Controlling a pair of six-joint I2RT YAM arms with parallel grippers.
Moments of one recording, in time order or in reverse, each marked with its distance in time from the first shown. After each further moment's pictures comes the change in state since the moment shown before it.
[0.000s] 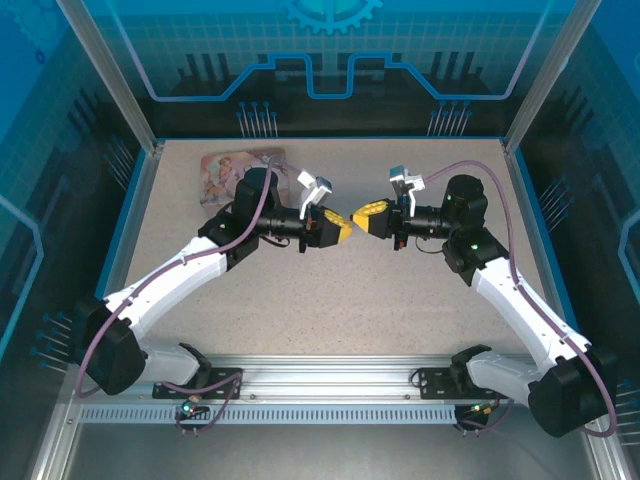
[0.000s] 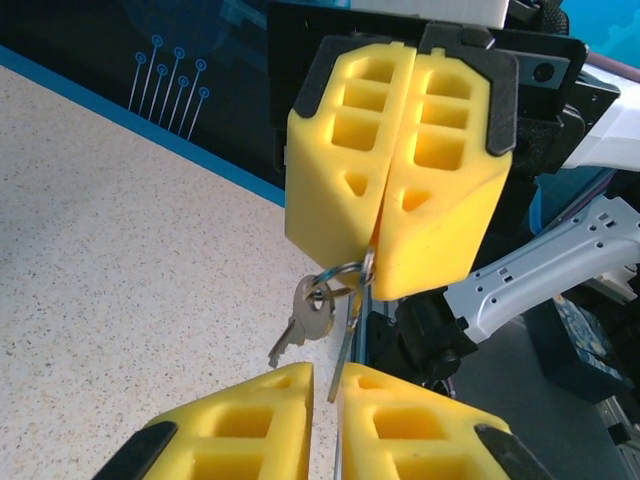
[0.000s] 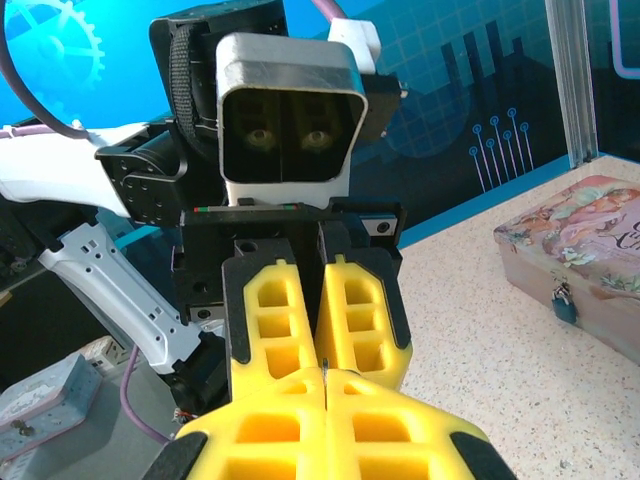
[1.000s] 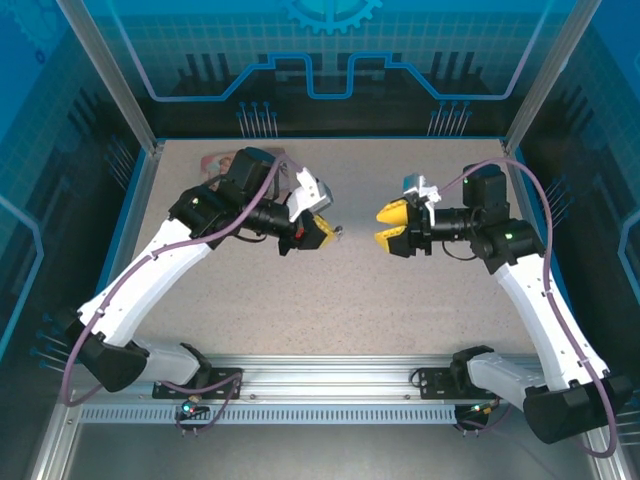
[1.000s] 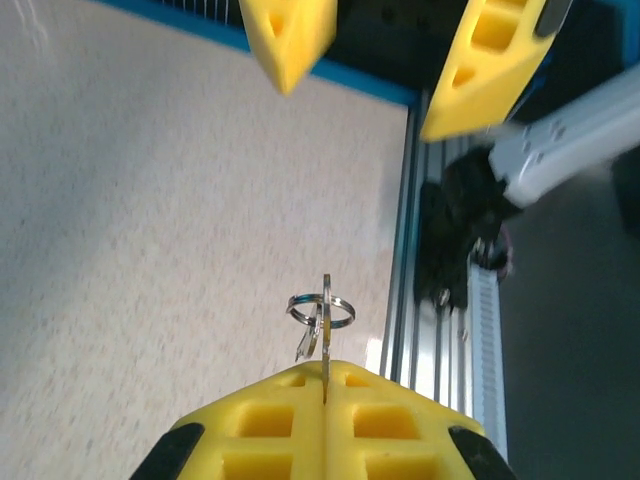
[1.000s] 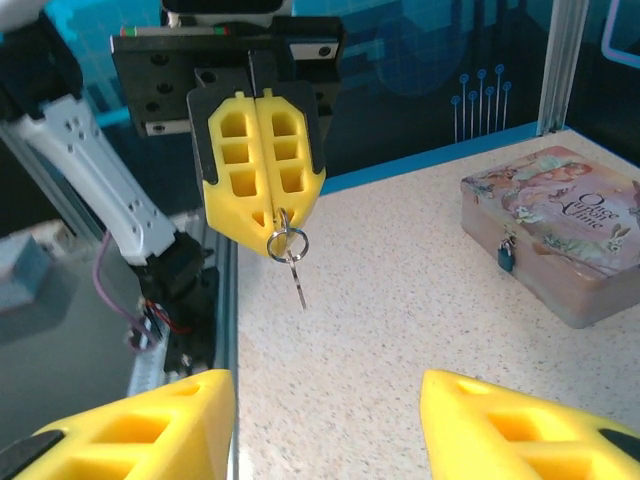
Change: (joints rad) left arm -0.039 0.034 0.458 -0.921 -0.203 0.533; right arm -0.095 -0.032 0.267 -0.802 -0.047 -0.697
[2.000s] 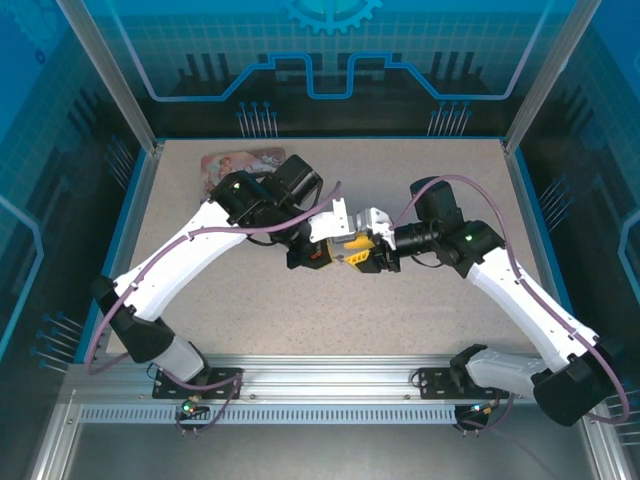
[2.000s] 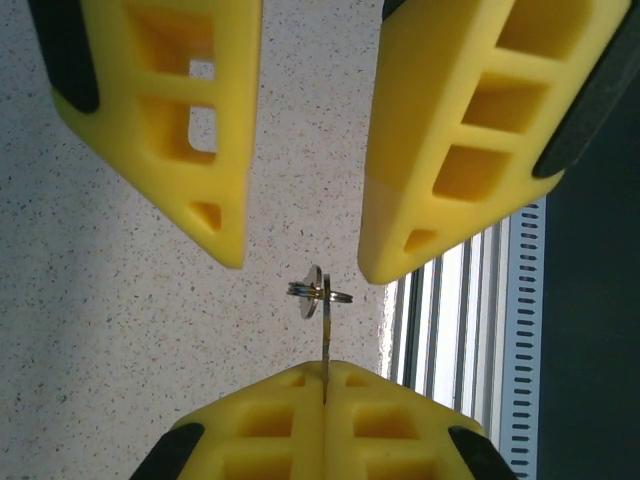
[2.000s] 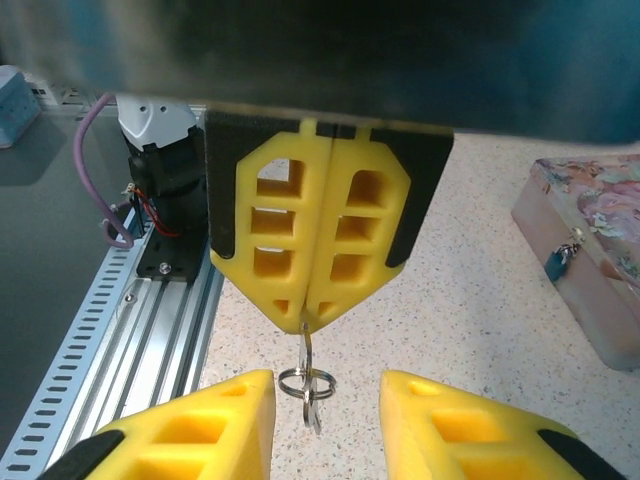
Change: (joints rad) left arm -0.143 0.200 0.233 -0.377 -0.239 0.211; right arm 0.264 0.084 -0.062 0.064 0.182 -0.225
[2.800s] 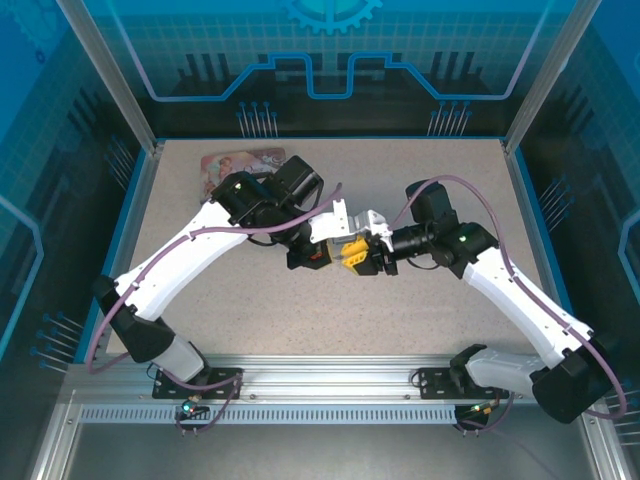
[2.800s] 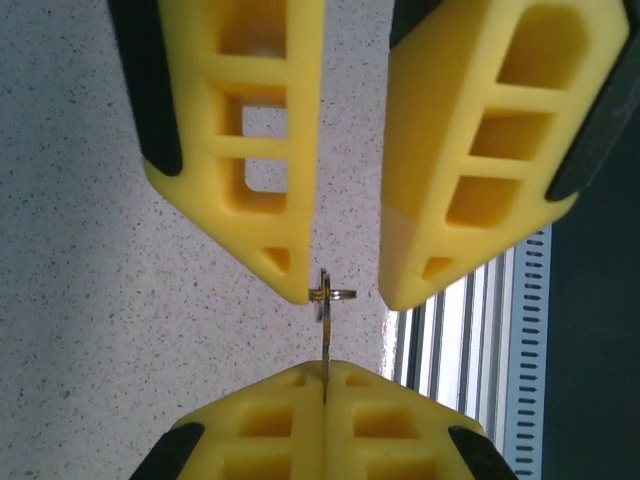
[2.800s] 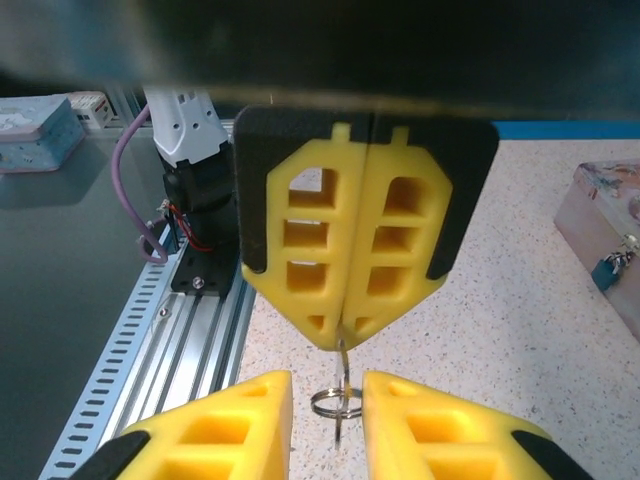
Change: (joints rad) left arm -0.001 -0.001 -0.014 0.014 -0.011 0.000; right arm 0.001 0.008 -0.051 0.058 -0.080 0.050
